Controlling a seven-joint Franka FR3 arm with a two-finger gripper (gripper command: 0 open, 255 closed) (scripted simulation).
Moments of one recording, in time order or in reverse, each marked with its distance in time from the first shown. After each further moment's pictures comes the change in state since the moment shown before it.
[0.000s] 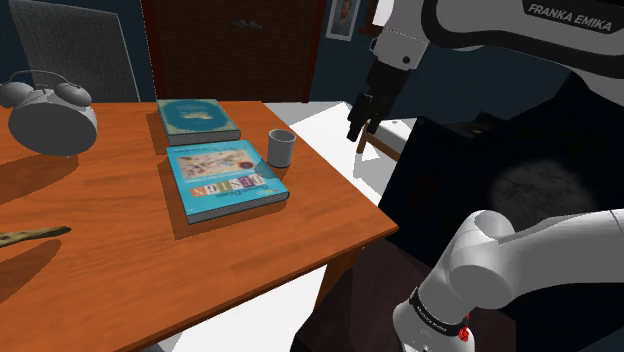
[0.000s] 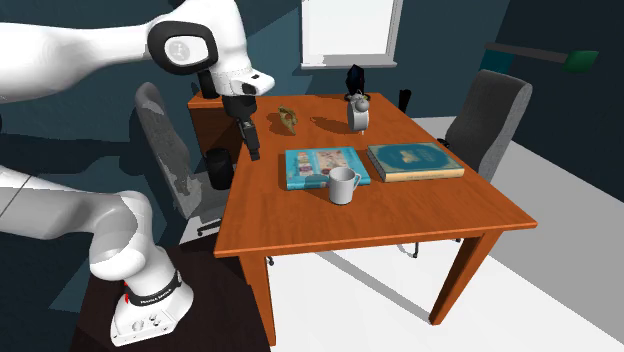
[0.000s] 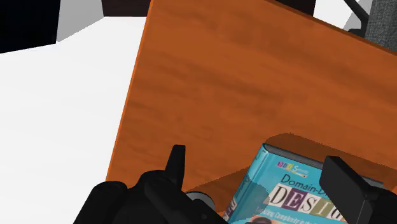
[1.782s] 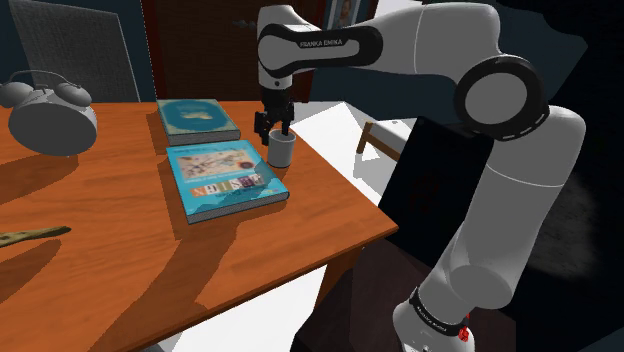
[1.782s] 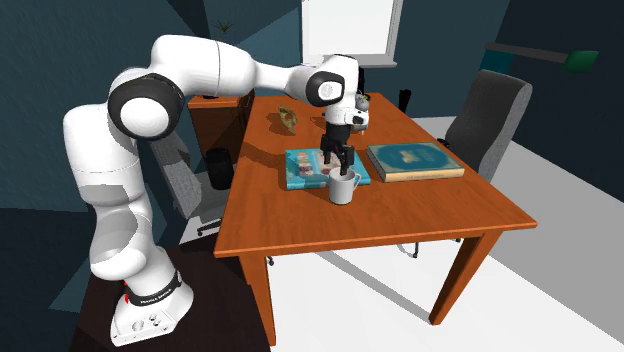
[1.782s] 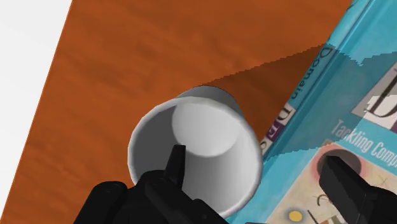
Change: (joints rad) arm 0.011 0.939 0.027 0.624 -0.127 0.148 -0.064
